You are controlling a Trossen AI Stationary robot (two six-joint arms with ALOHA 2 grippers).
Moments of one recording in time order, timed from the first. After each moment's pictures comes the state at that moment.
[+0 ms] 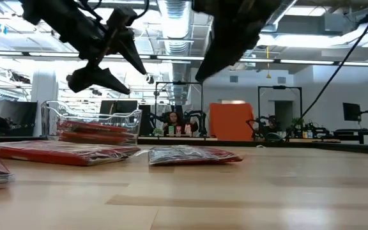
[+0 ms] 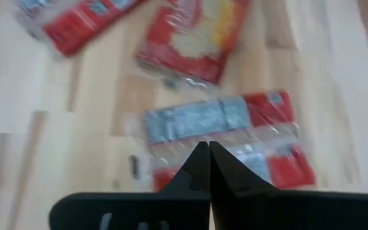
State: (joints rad) left arm -0.07 1.18 0.63 -0.02 -0.33 -1.03; right arm 0.25 1.76 1.25 -0.37 0.15 0.18
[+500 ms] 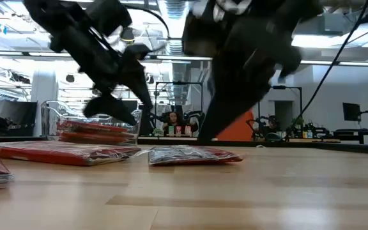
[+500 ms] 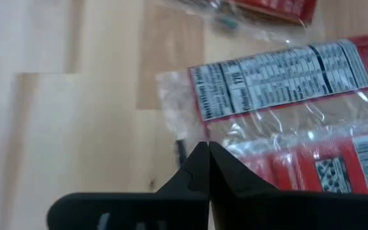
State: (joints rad) left arm 0.07 1.43 0.62 0.14 -0.07 -0.89; right arm 0.34 1.97 1.25 -0.32 0.16 0.31
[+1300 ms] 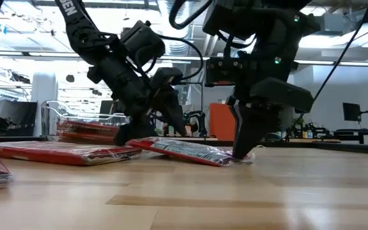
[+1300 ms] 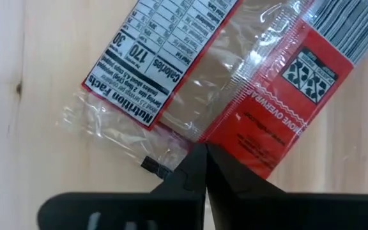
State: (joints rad) left arm 0.11 1.80 0.79 0.31 0.21 -0.90; right arm 0.24 1.92 1.15 -0.44 0.18 0.21
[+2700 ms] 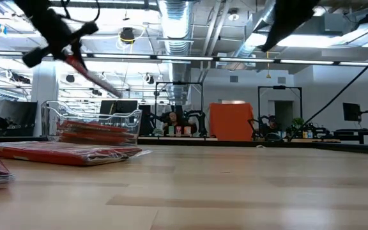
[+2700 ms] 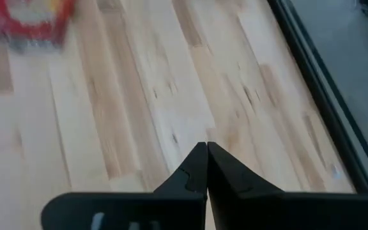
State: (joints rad) left arm 0.43 0.71 0.71 -0.67 -0.55 -1.19; right arm 0.25 1.31 1.15 -0.89 0.56 0.34
